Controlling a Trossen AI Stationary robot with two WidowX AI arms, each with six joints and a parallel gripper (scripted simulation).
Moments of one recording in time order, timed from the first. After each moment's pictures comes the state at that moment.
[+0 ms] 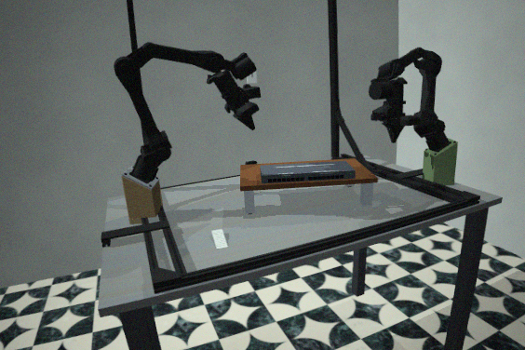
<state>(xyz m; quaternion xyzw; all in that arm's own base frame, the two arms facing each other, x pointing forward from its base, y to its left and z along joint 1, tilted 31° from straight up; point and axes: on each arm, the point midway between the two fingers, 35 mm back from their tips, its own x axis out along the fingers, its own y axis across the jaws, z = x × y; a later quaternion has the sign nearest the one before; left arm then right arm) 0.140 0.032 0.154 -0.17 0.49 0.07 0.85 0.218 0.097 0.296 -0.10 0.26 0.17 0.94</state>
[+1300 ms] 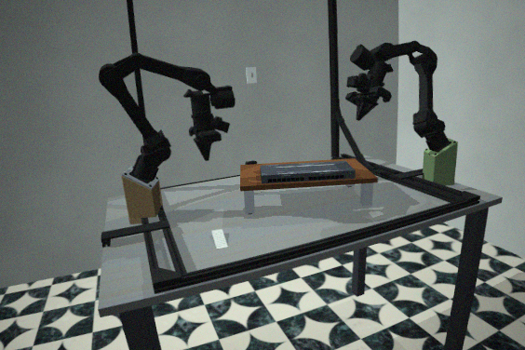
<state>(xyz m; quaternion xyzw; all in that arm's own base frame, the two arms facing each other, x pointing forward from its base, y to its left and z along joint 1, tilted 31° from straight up) 0.211 0.088 0.297 -0.05 0.26 0.13 0.96 0.141 0.043 0.160 -0.17 0.47 0.13 0.85</state>
